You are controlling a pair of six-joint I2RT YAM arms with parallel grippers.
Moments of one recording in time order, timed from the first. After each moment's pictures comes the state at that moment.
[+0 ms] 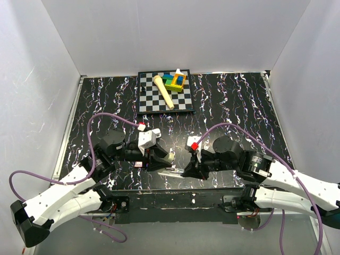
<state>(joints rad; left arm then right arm) -0.82 0.77 0.72 -0.09 0.73 -0.06 1.15 0.81 0.78 -0.44 -0.34 0.11</state>
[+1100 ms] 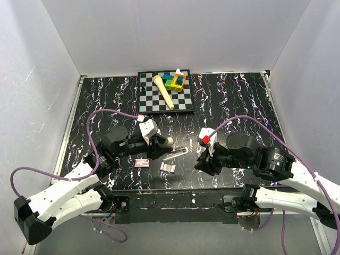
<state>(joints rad) -0.81 0.82 0.72 -0.02 0.47 -0.07 1.16 0.77 1.02 -0.78 -0.14 0.07</state>
